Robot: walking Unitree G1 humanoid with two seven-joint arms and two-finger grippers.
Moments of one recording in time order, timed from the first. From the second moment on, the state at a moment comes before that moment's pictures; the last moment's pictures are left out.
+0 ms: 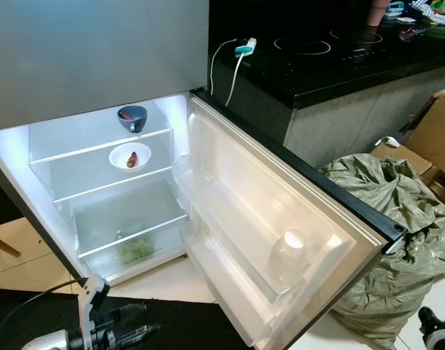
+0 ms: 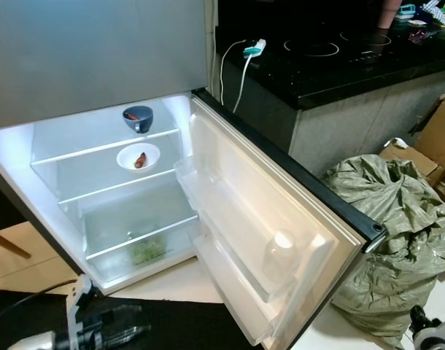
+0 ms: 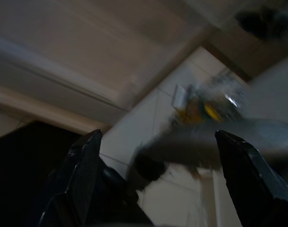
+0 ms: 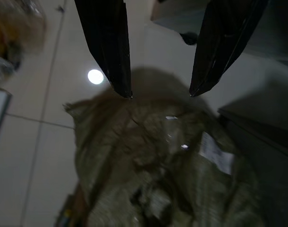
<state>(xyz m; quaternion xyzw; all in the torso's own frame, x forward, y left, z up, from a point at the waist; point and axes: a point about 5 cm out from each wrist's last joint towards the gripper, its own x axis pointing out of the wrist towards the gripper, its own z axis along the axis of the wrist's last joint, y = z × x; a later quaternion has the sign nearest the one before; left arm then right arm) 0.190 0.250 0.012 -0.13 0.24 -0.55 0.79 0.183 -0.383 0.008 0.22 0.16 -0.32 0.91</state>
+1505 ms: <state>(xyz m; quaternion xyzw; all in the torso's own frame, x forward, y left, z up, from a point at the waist) 0.191 0.216 0.065 -0.08 0.19 -0.67 0.71 0.190 -0.336 0.027 0.38 0.08 0.18 0.90</state>
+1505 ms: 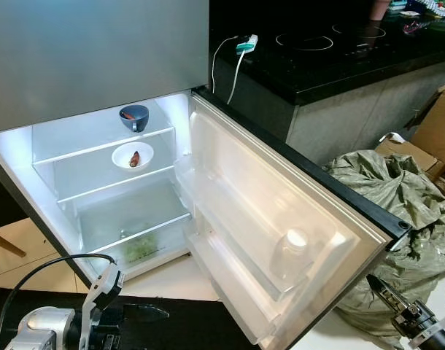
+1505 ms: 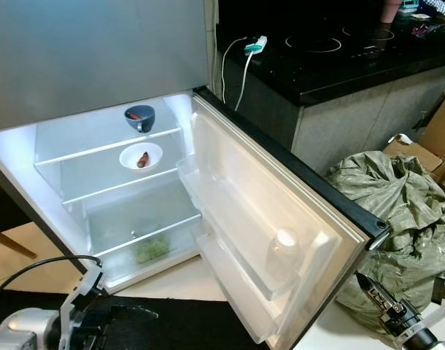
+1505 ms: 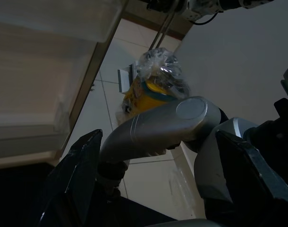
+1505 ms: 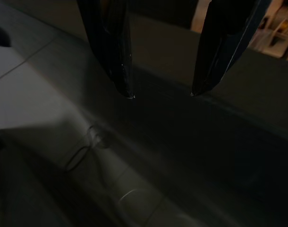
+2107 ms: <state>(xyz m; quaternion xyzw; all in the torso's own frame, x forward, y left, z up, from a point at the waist) 0.192 0.213 0.072 -0.08 0.18 -0.68 0.71 0.190 -0.270 0.014 0.42 0.14 0.39 0.81</state>
